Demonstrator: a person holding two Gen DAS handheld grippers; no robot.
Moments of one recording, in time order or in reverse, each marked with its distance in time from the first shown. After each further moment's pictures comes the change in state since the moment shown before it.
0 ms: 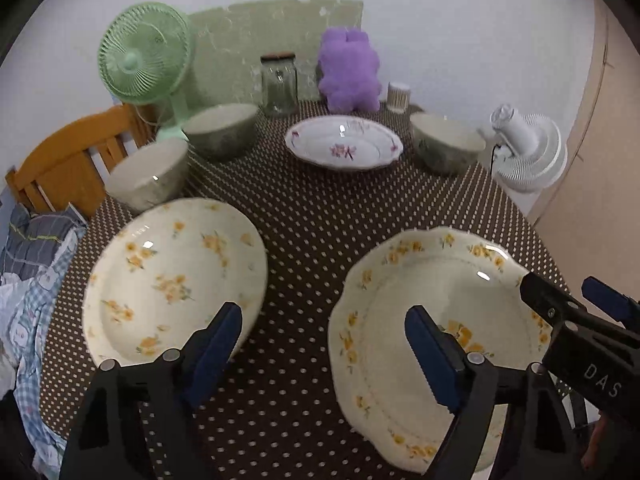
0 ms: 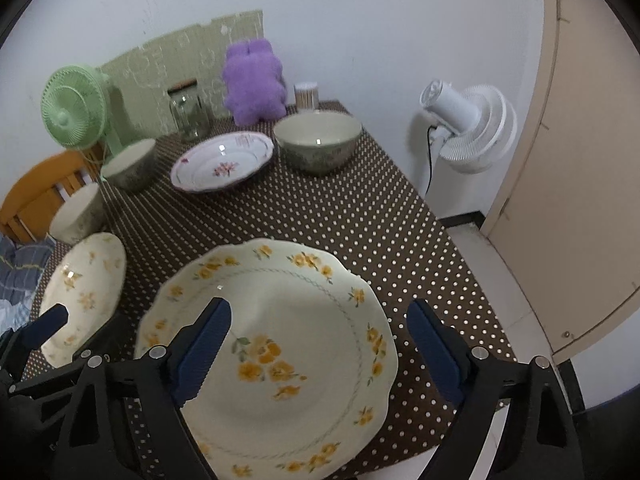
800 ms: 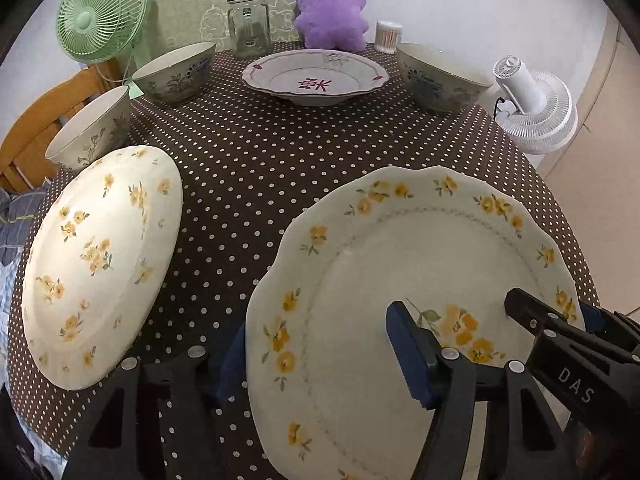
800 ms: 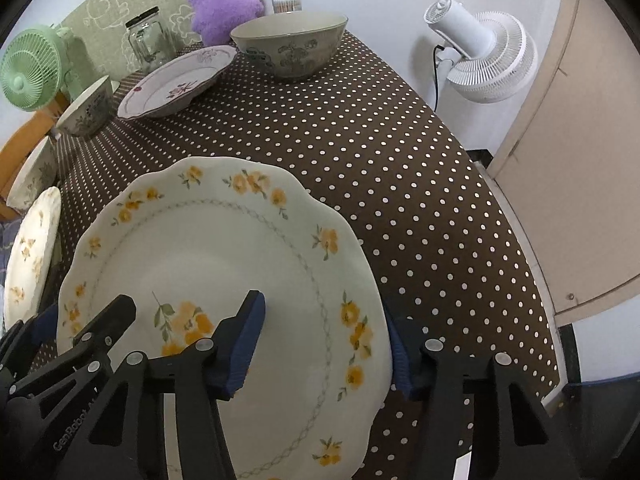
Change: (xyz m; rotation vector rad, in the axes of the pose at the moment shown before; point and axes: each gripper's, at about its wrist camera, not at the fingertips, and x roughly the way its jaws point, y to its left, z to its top) left arm 0.058 -0.032 -0.011 0.003 0.161 -0.020; right arm 0.078 -0.026 -0.015 0.016 0.253 -0.002
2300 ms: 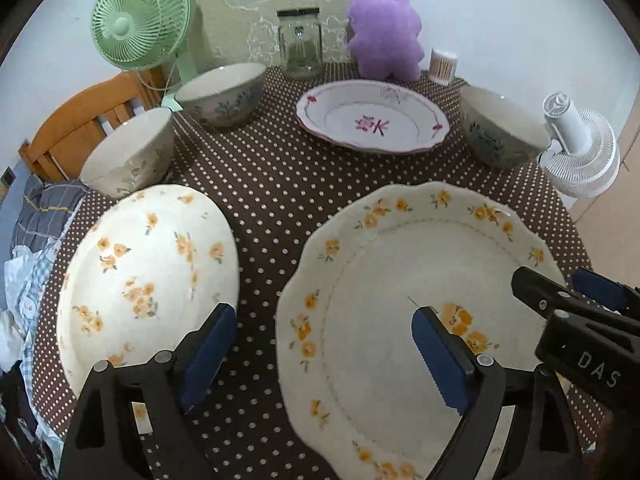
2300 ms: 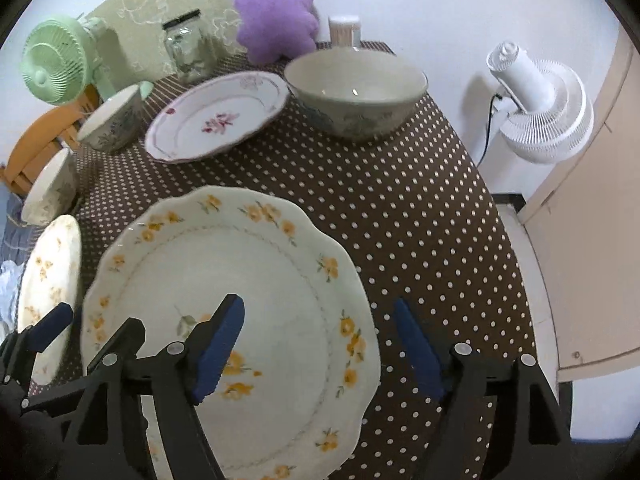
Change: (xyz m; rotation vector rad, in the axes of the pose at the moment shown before) left arm -0.006 0.021 0.048 -0.091 -0.044 0.129; right arm 0.010 0.034 0.073 -0.153 -0.039 0.088
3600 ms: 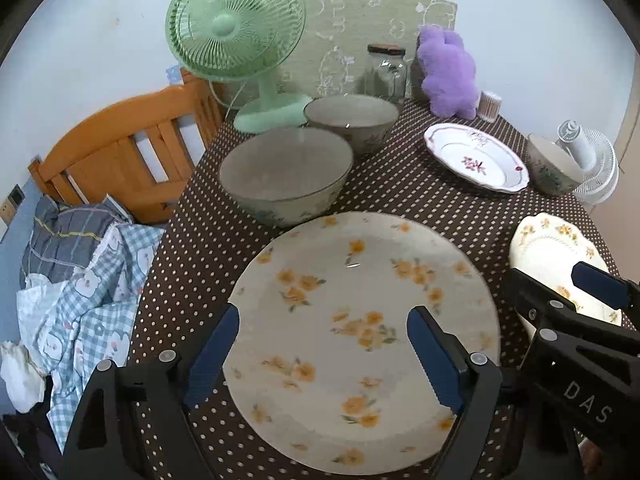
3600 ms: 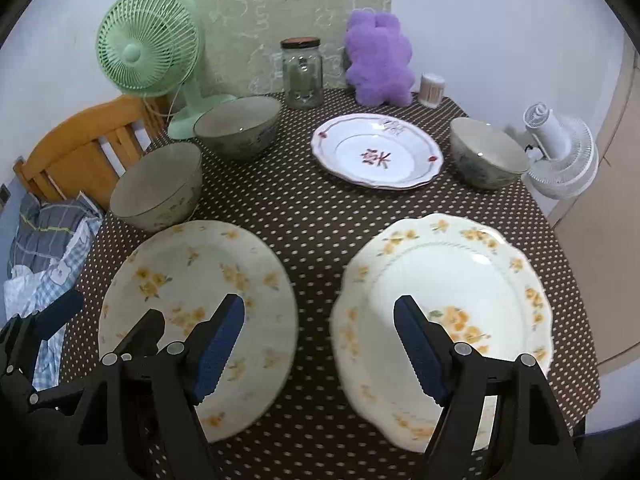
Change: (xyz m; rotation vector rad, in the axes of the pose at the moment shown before) left arm -0.019 0.185 0.004 0.044 -0.082 -0.012; right arm -0.043 0.203 -0.015 -0.017 -0.122 -0.020
